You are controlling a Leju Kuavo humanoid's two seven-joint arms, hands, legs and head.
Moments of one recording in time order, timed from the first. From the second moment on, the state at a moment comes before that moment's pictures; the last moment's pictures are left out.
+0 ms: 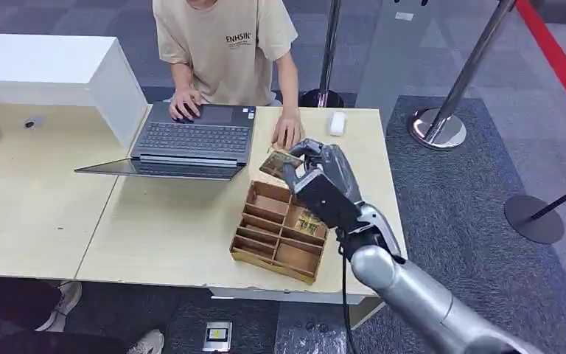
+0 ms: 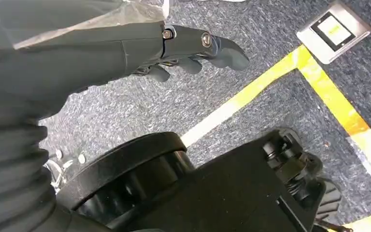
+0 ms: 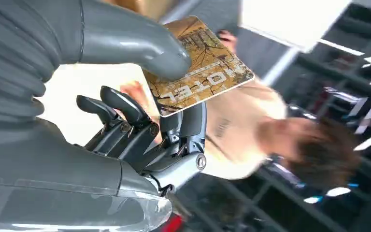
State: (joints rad) left arm -0.13 -0.01 -1.13 -0.20 0.22 0.34 0.06; right arm -0.60 -0.21 0.62 -1.33 0.44 -0.40 -0.14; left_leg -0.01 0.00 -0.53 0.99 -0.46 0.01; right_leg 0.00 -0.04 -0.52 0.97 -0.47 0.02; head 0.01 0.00
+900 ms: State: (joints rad) left arm -0.17 -0.01 -1.19 -0.21 0.13 0.30 0.08; right arm -1.01 -0.23 0.93 -0.81 1.29 -0.44 -0.01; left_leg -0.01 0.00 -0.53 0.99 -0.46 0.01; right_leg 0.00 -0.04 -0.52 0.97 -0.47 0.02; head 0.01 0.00
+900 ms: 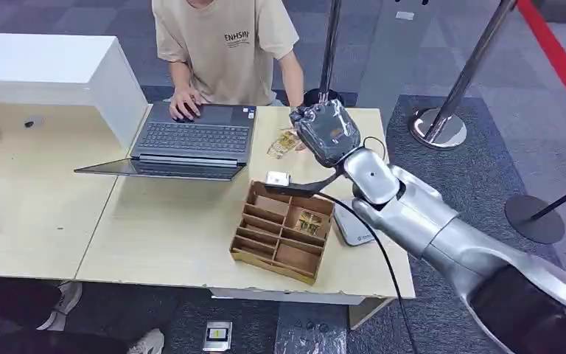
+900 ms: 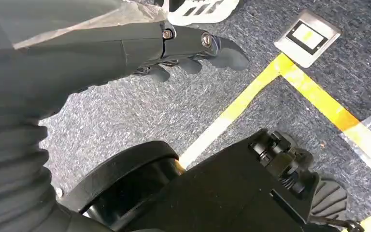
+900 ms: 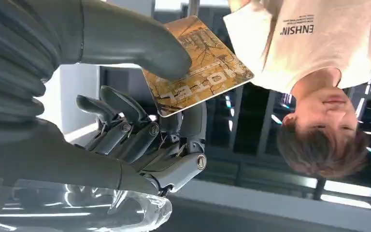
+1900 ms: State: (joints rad) left arm -0.14 -0.02 -1.19 -0.21 0.16 0.34 0.08; right arm -0.84 -0.19 0.79 -0.81 0.73 -0.57 -0.06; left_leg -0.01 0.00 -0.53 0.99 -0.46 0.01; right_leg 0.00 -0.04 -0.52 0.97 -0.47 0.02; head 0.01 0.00
